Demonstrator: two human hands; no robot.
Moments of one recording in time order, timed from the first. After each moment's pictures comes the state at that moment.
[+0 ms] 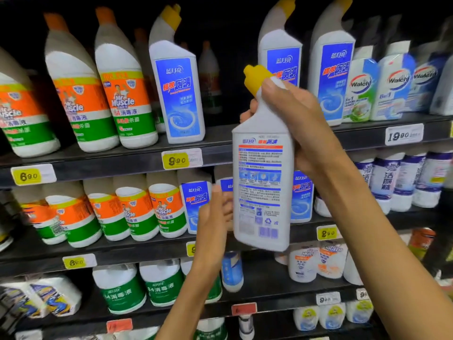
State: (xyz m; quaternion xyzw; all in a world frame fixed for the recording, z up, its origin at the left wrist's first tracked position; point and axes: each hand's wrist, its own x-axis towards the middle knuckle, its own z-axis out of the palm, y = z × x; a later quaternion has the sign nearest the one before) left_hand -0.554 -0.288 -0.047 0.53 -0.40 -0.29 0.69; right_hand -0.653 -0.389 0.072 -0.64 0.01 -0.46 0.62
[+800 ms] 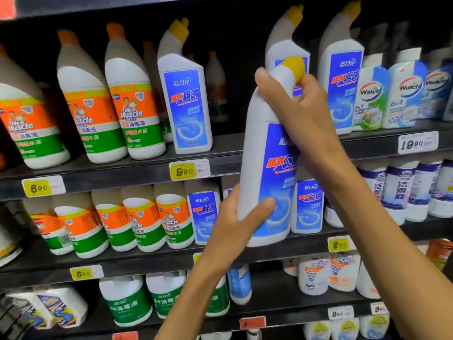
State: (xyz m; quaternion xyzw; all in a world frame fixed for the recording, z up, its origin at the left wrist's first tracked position) left_hand -0.546 -0.294 -0.032 0.48 -0.52 -0.29 0.64; right_hand -0.638 -0.383 0.092 -0.65 0.15 -0.59 0.45
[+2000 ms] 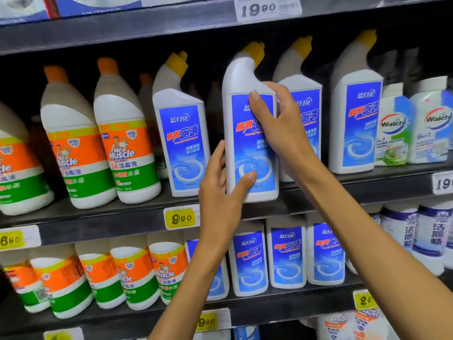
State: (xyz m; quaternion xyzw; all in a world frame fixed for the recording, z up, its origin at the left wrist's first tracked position) left_hand -0.490 -0.377 0.036 0.45 -0.50 -0.06 0.73; right_hand -0.565 -0.464 0.118 -0.65 0.09 -0.61 0.43
